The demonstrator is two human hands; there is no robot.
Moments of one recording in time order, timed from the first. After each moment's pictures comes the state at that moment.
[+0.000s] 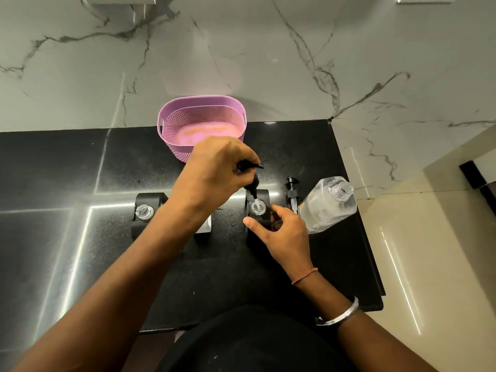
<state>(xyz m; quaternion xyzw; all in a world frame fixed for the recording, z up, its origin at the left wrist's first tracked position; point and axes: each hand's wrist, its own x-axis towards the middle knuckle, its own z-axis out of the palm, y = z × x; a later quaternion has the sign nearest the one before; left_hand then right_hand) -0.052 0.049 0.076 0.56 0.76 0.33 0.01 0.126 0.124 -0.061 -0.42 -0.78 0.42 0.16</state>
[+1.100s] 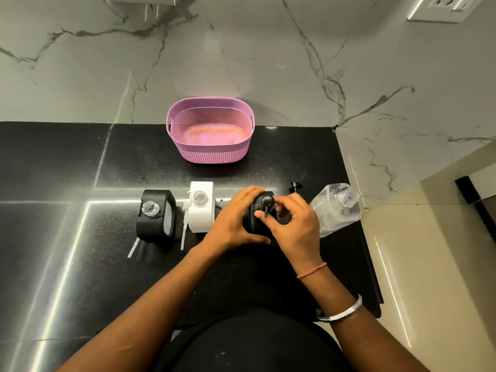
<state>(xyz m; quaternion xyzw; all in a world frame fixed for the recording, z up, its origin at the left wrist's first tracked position) -0.018 0.027 -0.062 0.48 0.73 0.41 0.27 0.119 0.142 -0.043 -0.30 -0.85 0.33 0.27</state>
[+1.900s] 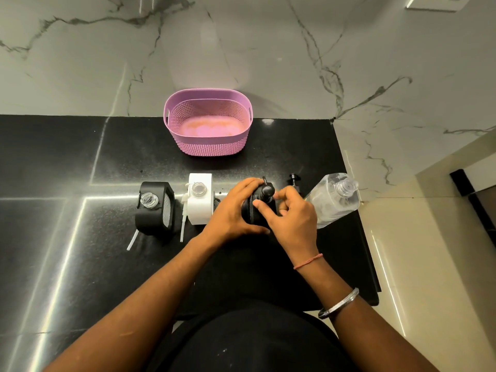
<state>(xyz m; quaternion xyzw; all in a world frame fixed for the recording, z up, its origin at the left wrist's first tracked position) -0.019 0.026 -0.074 0.47 0.72 0.43 0.26 0.120 0.133 -0.040 -0.35 -0.84 0.31 0.27</state>
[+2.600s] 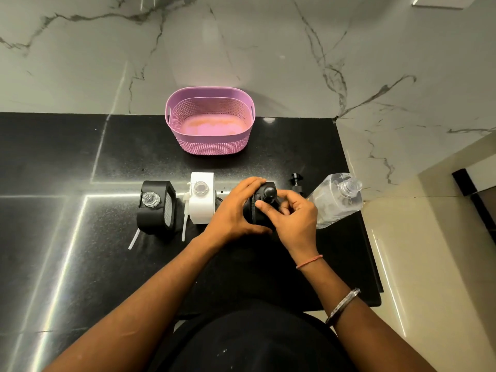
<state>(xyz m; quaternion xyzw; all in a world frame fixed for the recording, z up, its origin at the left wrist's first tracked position) -0.020 0.026 -0.073 0.47 0.72 0.43 0.27 0.115 0.133 -0.052 -0.36 -0.76 0.46 0.29</state>
